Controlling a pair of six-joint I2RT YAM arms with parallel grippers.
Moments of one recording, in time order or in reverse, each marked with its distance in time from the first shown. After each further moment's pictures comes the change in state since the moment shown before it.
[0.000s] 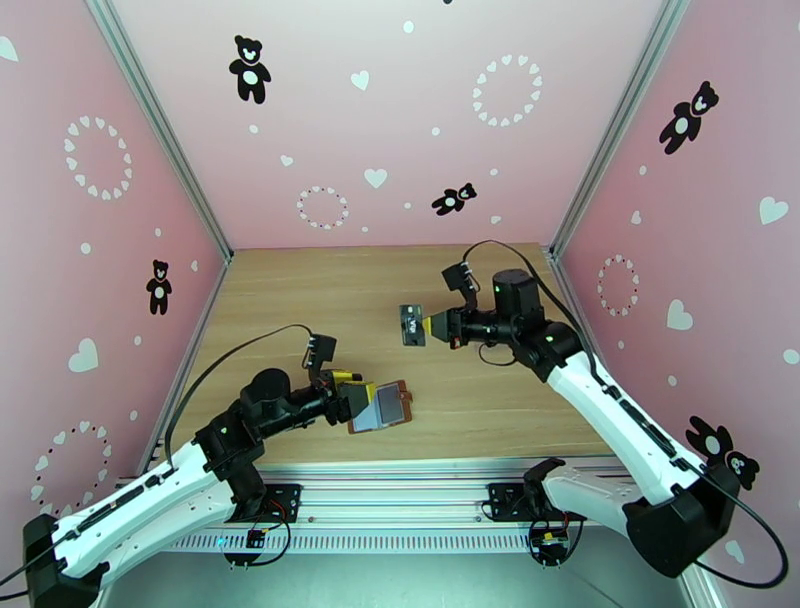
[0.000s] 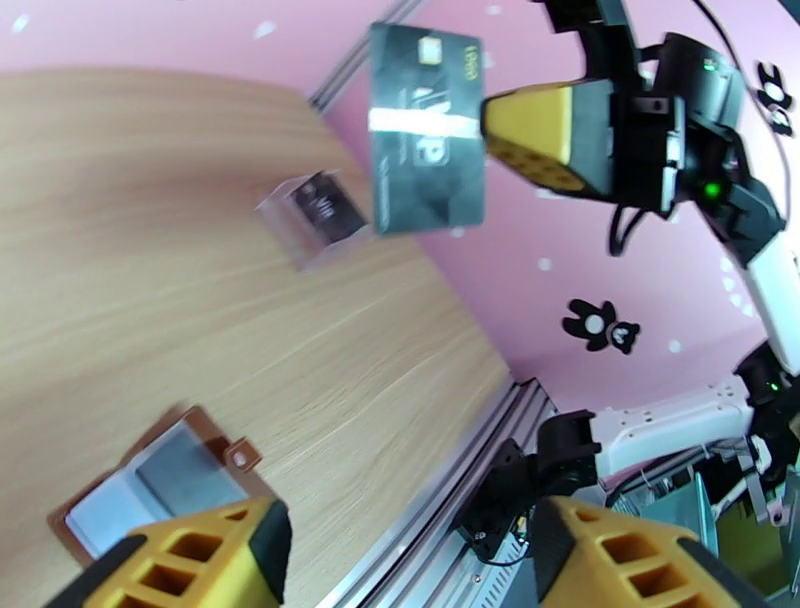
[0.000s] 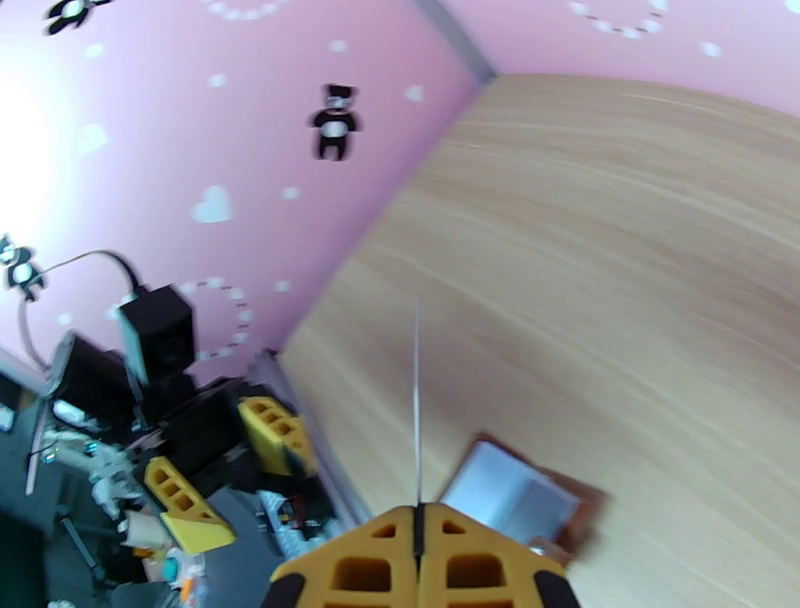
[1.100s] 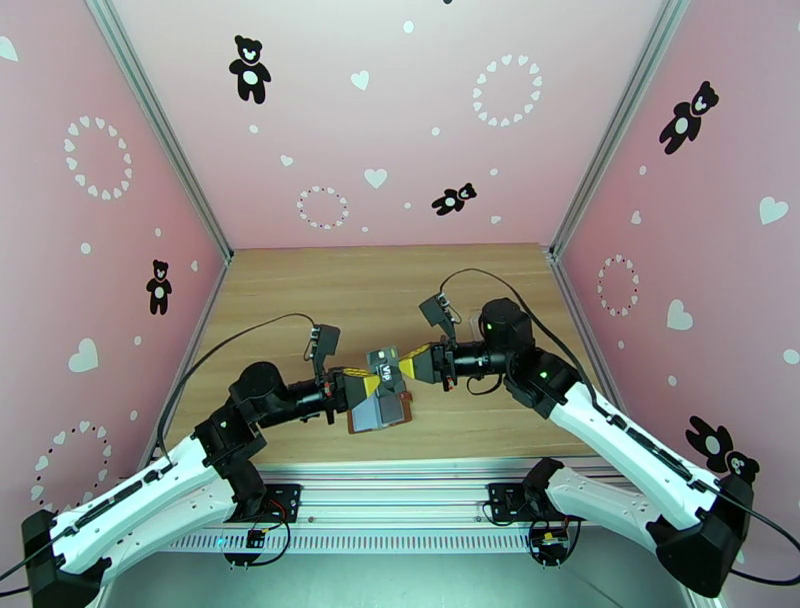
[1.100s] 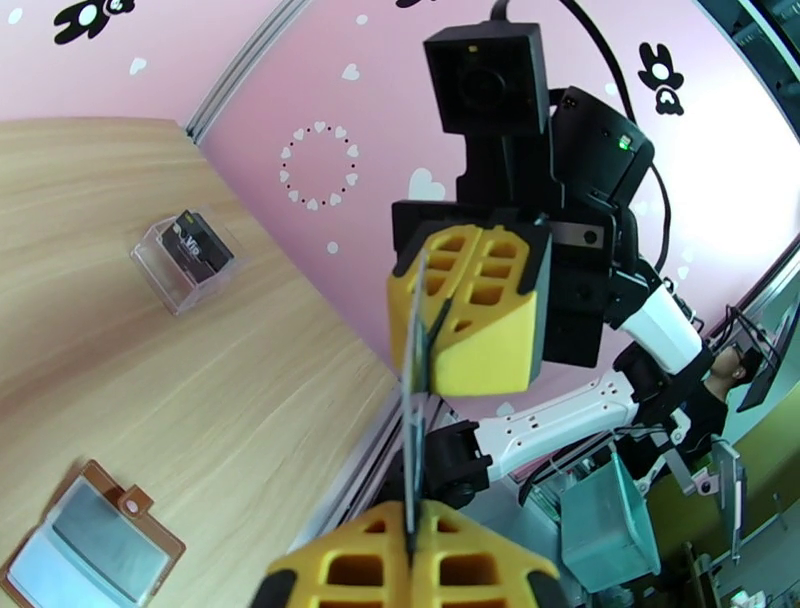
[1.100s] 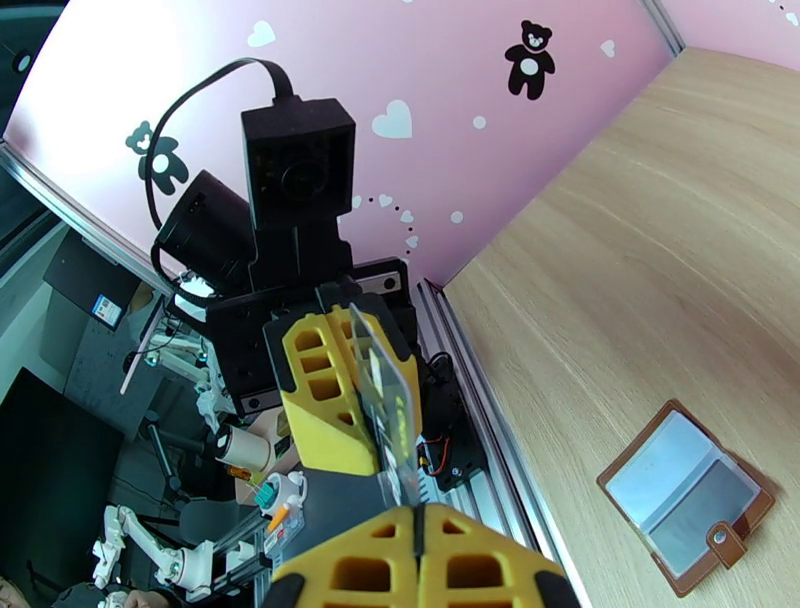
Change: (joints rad) left arm 0.000 0.066 0.069 0.123 0.156 -0.081; right arm 0.199 -0.108 -0.145 0.182 -0.124 0.140
